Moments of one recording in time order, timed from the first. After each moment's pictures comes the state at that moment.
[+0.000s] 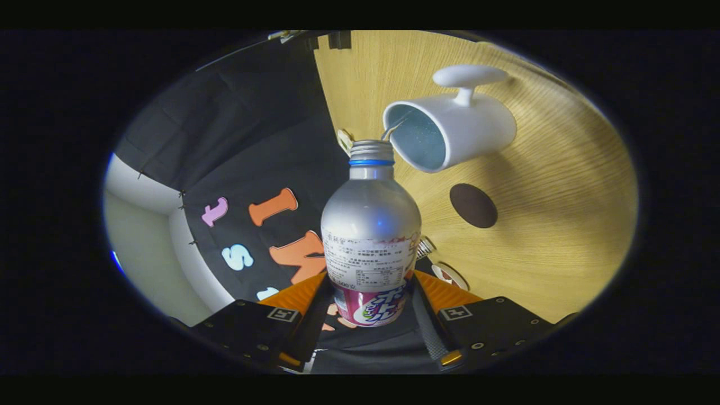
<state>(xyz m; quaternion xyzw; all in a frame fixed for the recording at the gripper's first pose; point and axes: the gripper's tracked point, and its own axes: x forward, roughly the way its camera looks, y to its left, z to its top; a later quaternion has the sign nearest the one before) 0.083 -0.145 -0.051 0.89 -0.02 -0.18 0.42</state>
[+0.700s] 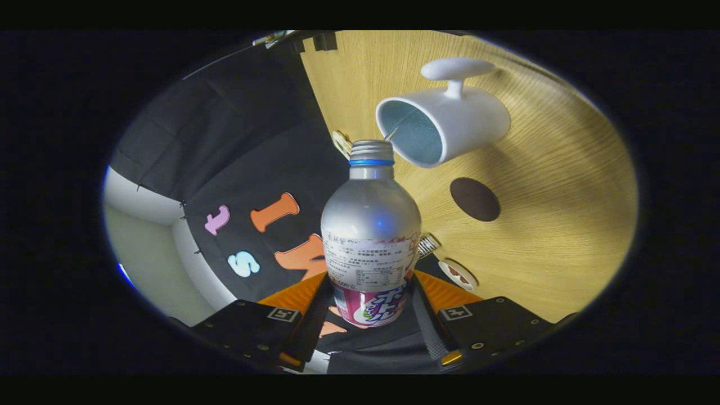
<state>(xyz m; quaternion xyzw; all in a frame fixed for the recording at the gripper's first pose) 0.087 -0.151 -0.050 0.90 -0.03 -0.18 0.39</state>
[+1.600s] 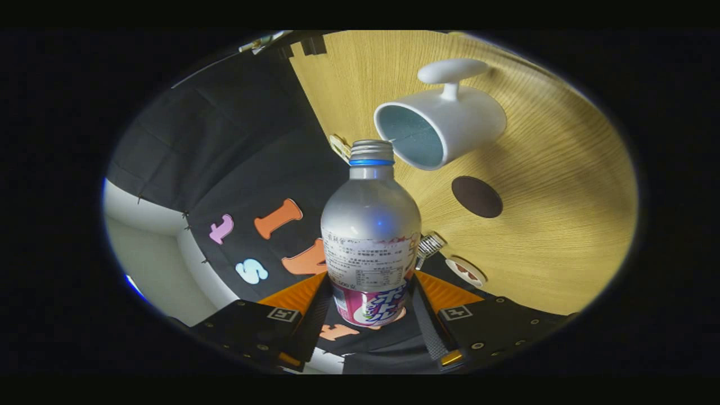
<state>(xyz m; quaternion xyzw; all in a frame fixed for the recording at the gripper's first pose) 0.084 -0.161 -0.045 0.91 -0.04 -0.18 0.36</state>
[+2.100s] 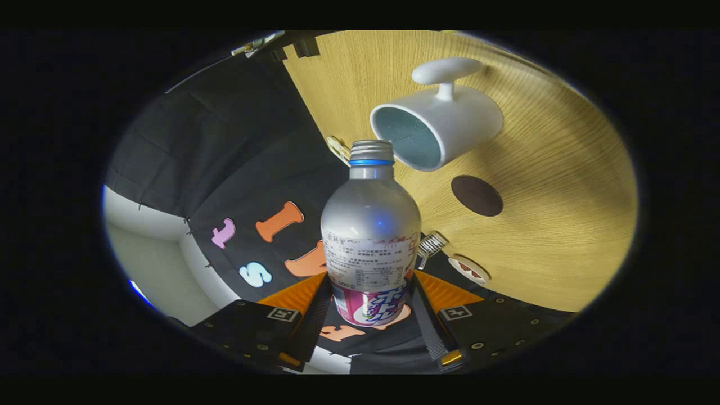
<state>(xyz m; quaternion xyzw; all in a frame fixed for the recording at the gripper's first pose) 0.083 -0.162 -0.046 0.92 -0.04 -0.18 0.35</state>
